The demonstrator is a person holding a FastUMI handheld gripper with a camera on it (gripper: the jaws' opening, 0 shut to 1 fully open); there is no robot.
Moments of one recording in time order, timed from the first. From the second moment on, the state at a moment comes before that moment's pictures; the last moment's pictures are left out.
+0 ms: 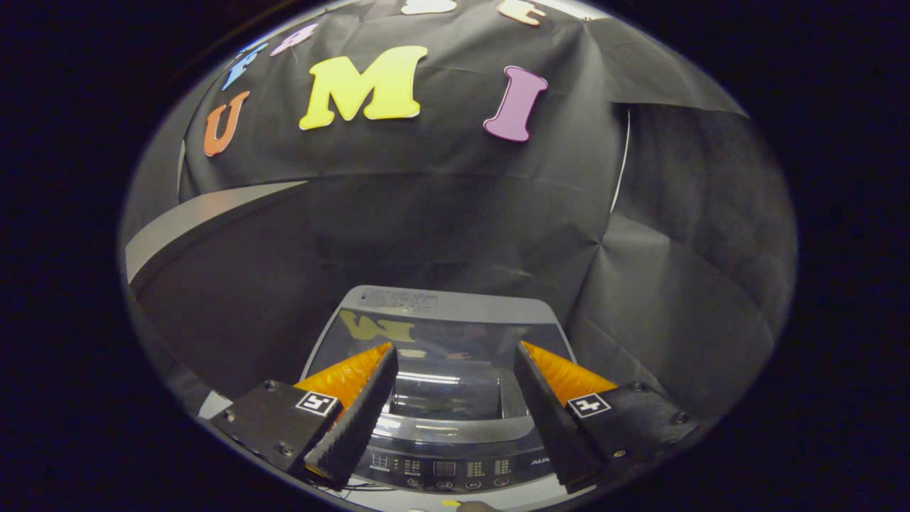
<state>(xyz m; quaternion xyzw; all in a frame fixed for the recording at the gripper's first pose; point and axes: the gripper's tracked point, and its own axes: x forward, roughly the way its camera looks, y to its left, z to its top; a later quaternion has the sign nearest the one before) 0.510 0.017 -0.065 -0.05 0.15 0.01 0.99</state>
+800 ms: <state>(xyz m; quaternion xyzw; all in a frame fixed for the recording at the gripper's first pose) 0.281 0.026 0.019 -0.02 0.03 0.01 1.00</state>
